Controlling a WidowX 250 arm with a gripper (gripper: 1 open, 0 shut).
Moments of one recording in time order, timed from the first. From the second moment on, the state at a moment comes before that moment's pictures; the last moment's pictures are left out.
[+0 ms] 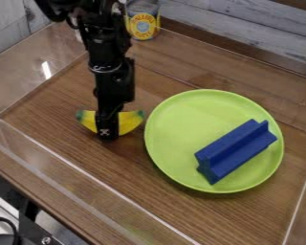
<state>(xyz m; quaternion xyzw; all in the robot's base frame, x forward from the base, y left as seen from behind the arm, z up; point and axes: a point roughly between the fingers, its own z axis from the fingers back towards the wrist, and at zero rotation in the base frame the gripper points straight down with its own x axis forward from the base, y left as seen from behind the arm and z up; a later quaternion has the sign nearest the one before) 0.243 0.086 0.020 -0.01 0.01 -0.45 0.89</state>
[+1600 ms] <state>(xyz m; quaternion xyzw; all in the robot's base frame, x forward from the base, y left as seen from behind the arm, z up) 0.241 0.083 0.038 0.00 0.03 -0.44 0.90</state>
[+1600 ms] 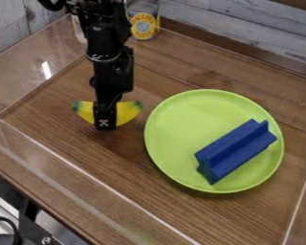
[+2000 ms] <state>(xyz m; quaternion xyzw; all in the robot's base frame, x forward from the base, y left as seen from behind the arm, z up) 0.242 0.078 0.048 0.01 0.03 -0.44 0.90</state>
